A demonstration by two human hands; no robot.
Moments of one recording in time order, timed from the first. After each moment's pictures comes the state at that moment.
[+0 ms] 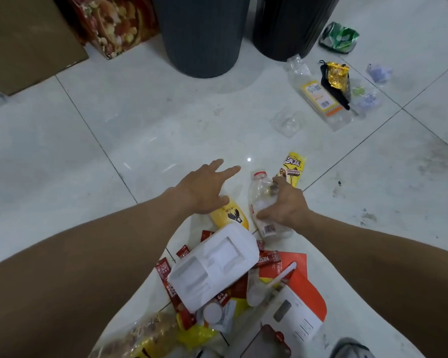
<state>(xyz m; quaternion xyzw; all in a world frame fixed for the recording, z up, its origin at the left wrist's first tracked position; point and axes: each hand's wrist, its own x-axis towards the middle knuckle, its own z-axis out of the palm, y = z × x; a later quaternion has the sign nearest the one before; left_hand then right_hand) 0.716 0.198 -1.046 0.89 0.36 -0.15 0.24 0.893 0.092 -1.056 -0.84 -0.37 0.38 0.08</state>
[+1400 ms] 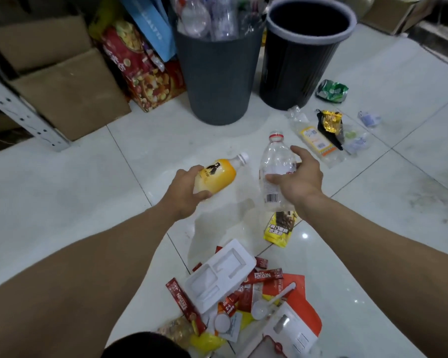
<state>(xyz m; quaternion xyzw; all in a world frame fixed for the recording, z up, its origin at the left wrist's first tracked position) 0.669 0.213 -0.953 0.75 0.55 0.07 0.36 0.888 0.133 -0.909 -0.81 -0.27 0.32 0.41</state>
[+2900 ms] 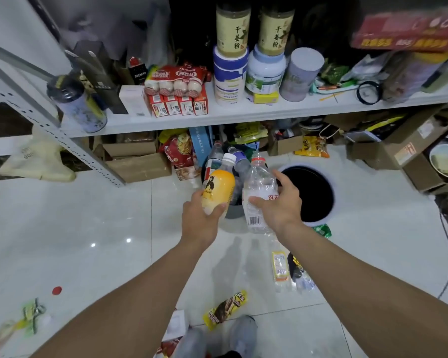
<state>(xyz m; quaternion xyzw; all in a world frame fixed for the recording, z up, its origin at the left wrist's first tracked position) 0.860 0.378 -0.547 0.38 0.78 0.30 0.40 1.015 0.419 -0.511 -0.72 -0.44 0.44 0.30</state>
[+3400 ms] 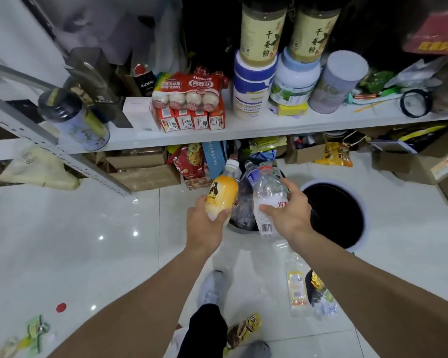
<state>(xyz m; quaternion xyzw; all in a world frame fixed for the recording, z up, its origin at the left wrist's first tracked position) 0.811 0.469 -0.589 0.36 0.79 0.29 0.41 0.977 0.518 -0.558 -0.73 -0.44 0.46 0.25</state>
